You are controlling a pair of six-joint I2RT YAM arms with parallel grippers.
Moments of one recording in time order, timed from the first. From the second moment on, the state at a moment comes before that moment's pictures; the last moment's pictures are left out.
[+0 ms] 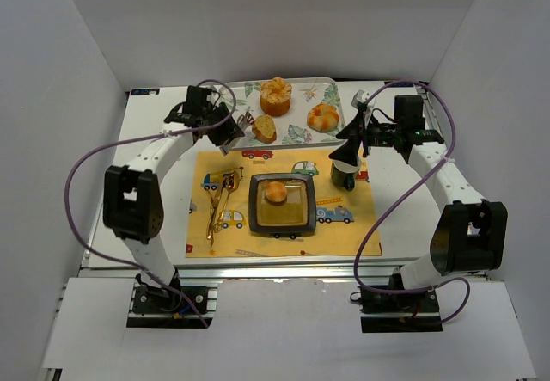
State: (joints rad) left arm -0.24 1.75 1.41 -0.44 0.25 -0.65; right arm 0.10 1.49 1.18 -0.37 -1.10 -0.50
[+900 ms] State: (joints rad) left arm -0.24 1.98 1.61 -0.49 0.29 -0.60; right arm 0.10 1.49 1.17 -0.35 -1.10 -0.50
